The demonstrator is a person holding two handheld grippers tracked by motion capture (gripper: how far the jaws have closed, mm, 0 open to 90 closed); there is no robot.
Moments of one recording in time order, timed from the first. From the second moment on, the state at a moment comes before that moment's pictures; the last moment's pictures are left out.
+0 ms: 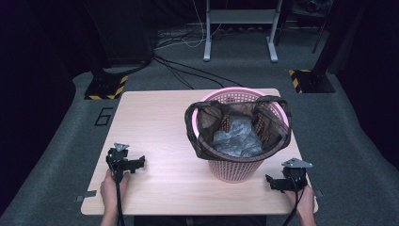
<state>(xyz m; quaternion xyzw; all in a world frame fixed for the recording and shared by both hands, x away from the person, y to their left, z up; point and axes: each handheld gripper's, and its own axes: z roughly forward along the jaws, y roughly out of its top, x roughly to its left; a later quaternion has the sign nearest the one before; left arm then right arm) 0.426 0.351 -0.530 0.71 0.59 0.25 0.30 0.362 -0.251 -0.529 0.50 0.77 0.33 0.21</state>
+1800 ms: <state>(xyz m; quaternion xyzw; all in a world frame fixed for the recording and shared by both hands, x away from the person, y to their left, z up) 0.423 0.349 -0.530 0.71 0.58 0.24 0.30 0.357 -0.183 -0.464 0.35 0.81 0.44 0.18</state>
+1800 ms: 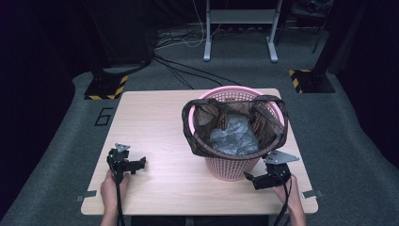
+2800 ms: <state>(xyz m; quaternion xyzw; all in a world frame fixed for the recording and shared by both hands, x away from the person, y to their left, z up) 0.421 0.348 -0.530 0.72 0.58 0.24 0.30 0.375 -0.151 -0.462 0.32 0.82 0.44 0.16</state>
